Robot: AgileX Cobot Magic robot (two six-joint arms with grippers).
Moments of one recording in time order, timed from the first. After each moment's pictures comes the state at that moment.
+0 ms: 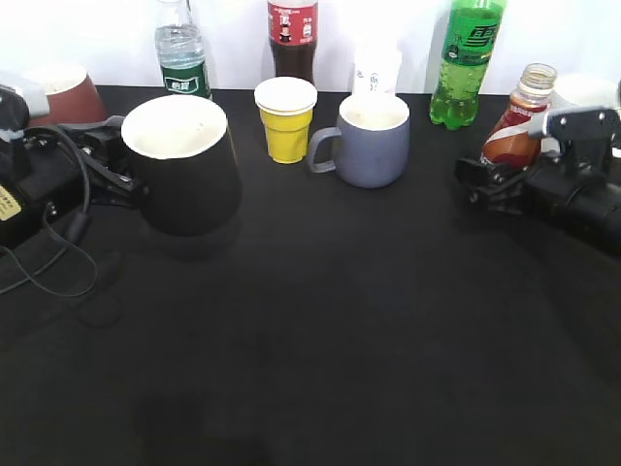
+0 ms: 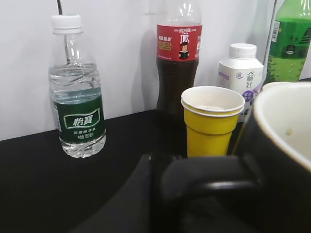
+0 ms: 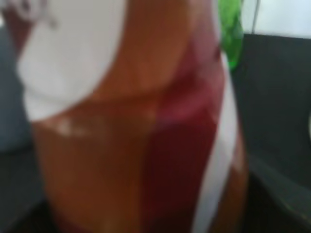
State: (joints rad) left arm -0.29 1.71 -0.50 0.26 -1.08 -0.10; right arm 0.07 2.05 -0.69 -0.41 -1.04 0.25
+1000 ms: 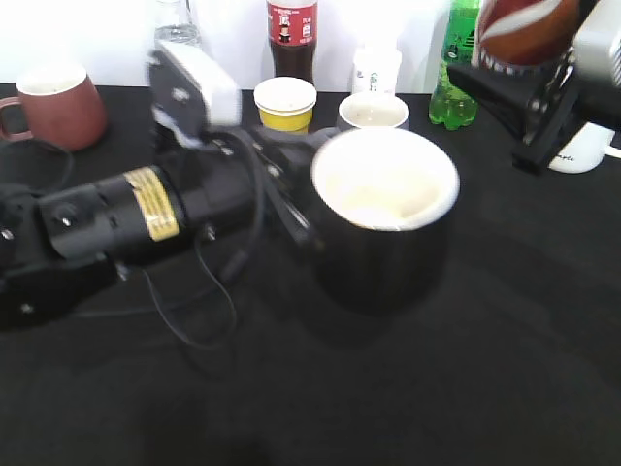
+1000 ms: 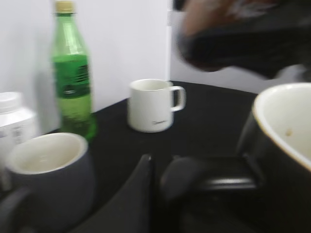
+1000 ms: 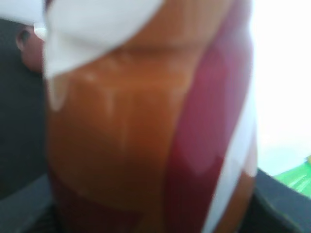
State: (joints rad) left arm -0.71 1.71 -0.69 0.44 -0.96 -0.23; right arm 0.17 1.36 -0.61 -0.88 -0.85 0.07
